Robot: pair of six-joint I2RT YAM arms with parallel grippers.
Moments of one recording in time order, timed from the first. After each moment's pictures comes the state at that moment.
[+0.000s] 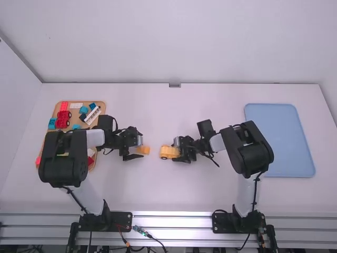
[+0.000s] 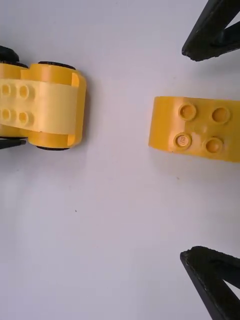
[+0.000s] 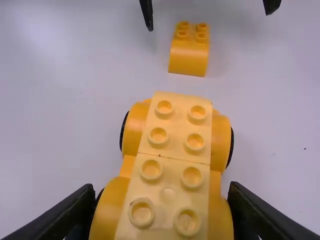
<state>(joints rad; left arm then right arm) 0.11 1.83 0.82 -0.31 0.85 1.51 0.35 2.07 0.83 0.11 -1.00 -1.13</state>
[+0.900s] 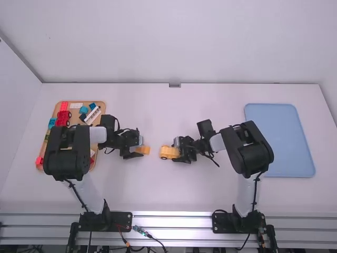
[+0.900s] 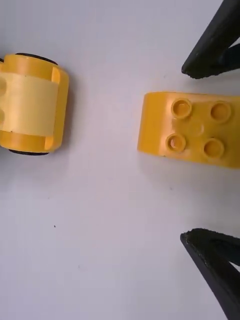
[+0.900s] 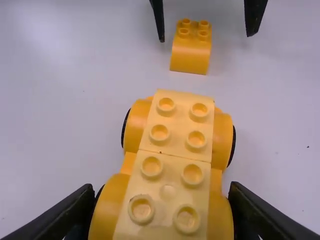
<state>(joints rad) 0.09 1.90 0.86 -0.35 0.81 1.52 0.35 2.07 0.83 0.09 -1.00 -1.13</state>
